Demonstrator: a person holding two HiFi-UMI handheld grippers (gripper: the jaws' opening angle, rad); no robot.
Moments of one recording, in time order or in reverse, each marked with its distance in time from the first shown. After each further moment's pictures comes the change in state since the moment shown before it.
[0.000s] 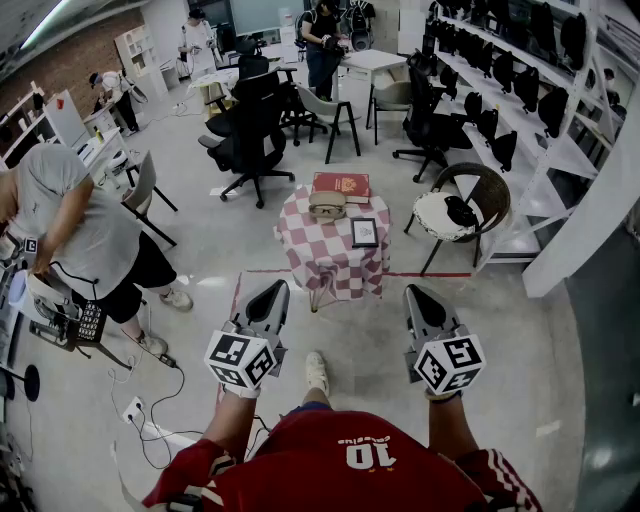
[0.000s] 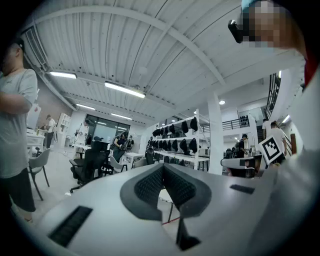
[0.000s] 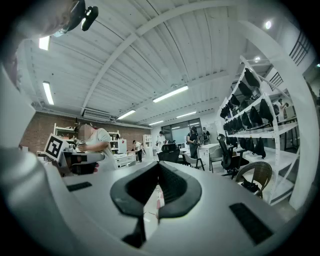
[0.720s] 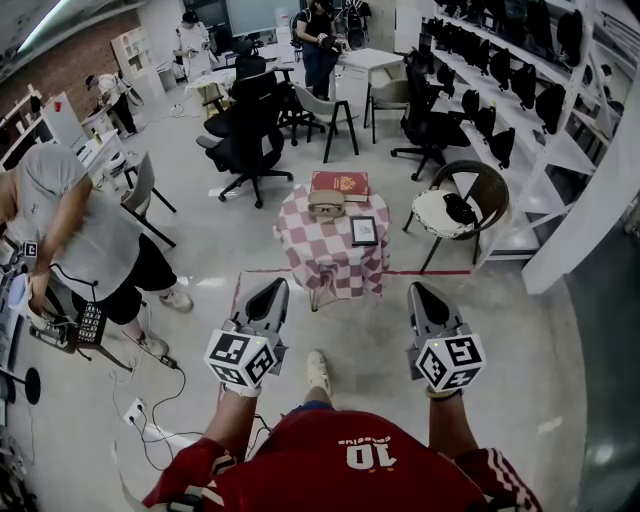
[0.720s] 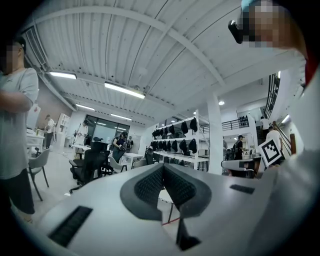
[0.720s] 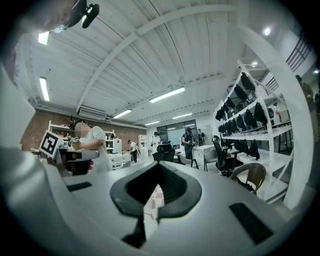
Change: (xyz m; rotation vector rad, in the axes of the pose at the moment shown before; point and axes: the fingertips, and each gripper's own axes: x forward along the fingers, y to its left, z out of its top) left arm -0.001 0.003 0.004 0.001 -0.005 -0.005; right arm -0.003 -0.008 -0.004 -0.006 -0.007 -0.062
